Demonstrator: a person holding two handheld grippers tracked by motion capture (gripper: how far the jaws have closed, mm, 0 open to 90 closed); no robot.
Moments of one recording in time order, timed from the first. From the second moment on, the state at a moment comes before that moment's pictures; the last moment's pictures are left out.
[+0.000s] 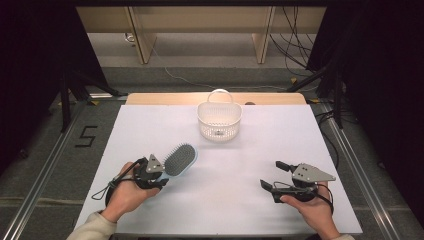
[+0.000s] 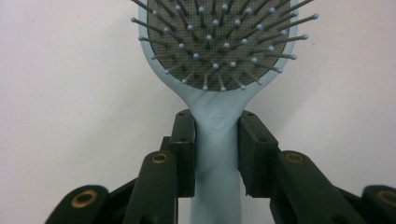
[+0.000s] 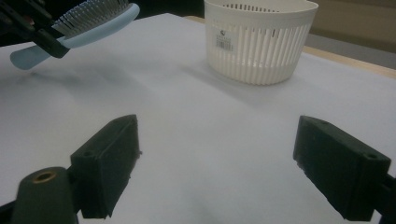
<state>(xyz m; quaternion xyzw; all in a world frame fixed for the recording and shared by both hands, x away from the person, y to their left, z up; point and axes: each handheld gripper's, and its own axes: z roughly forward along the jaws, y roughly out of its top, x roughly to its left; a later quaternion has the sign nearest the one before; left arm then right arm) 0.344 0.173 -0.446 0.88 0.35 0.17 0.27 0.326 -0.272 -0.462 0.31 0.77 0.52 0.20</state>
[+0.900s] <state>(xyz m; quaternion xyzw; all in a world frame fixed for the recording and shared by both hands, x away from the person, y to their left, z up) 0.345 0.175 -0.444 0.87 0.36 0.18 0.30 0.326 -0.272 -0.462 0.31 0.77 0.52 0.20</state>
